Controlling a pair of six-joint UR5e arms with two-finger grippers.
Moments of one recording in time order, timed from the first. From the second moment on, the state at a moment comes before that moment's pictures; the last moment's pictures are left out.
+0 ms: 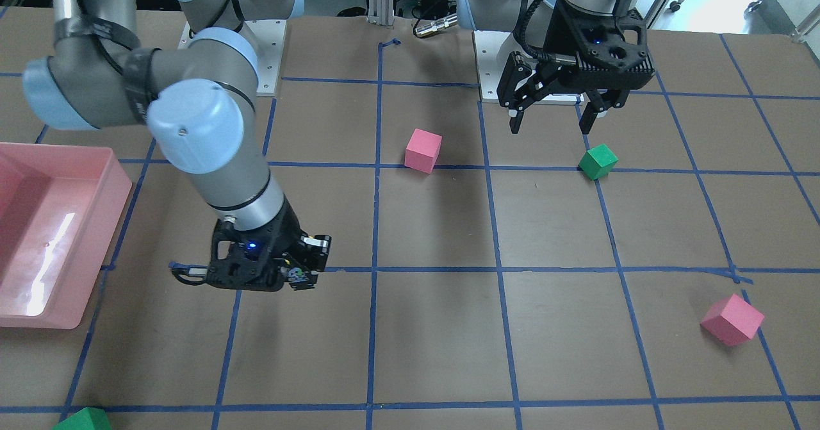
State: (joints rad) left arm -1.62 -1.50 -1.61 -1.43 1.60 -0.06; right arm 1.77 -1.16 1.55 -2.12 -1.43 0.35
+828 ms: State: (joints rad) left arm -1.62 -1.50 -1.61 -1.43 1.60 -0.06; right arm 1.93 -1.00 1.58 -2.36 -1.50 0.56
